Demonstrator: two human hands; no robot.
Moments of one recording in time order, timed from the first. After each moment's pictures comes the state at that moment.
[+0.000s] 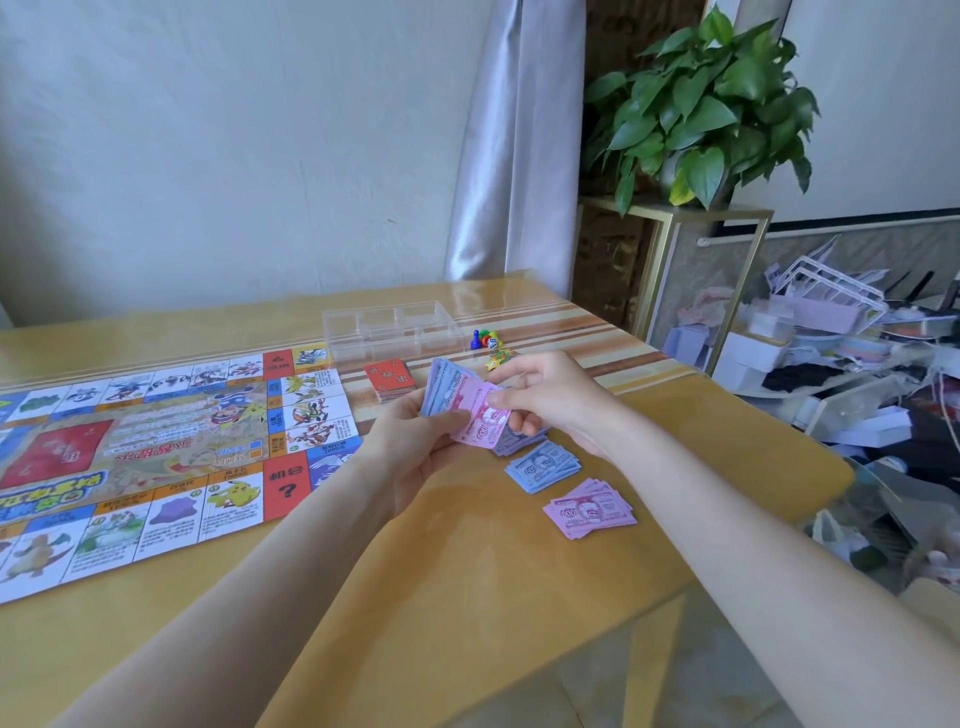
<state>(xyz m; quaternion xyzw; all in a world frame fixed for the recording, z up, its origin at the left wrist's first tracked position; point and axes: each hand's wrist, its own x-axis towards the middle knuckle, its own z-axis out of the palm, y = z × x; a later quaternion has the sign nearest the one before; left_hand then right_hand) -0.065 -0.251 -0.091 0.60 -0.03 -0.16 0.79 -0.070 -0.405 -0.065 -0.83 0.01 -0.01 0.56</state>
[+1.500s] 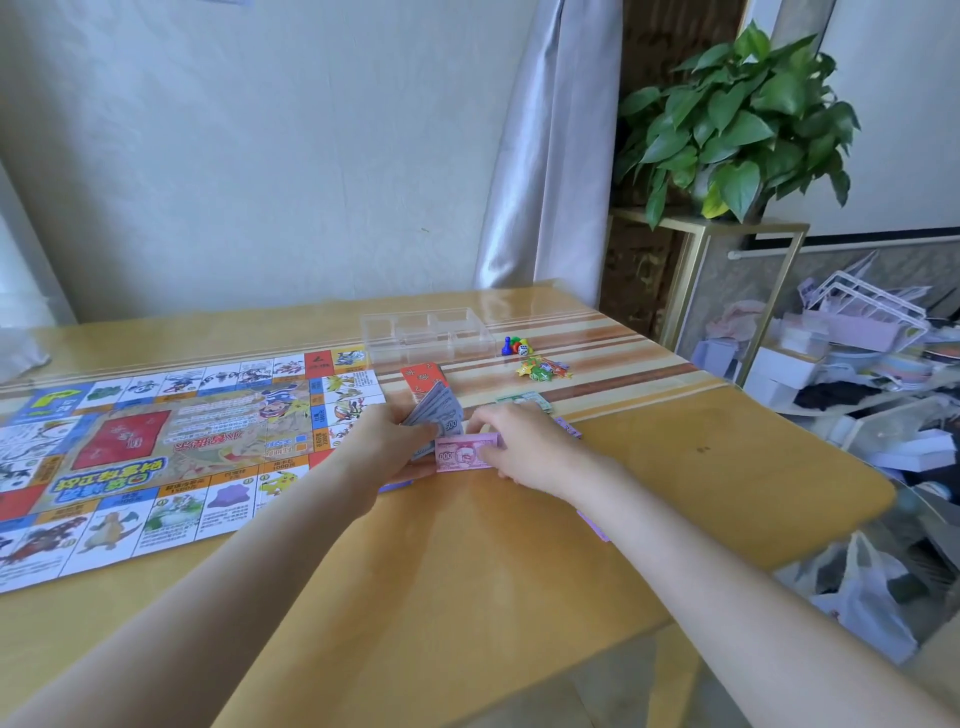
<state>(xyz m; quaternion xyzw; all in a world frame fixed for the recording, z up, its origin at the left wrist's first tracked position) -0.067 -0.202 -0.086 0.75 0.01 -0.11 0.65 -0.077 -0.357 -0.089 -0.96 -0.12 -0.02 0.24</state>
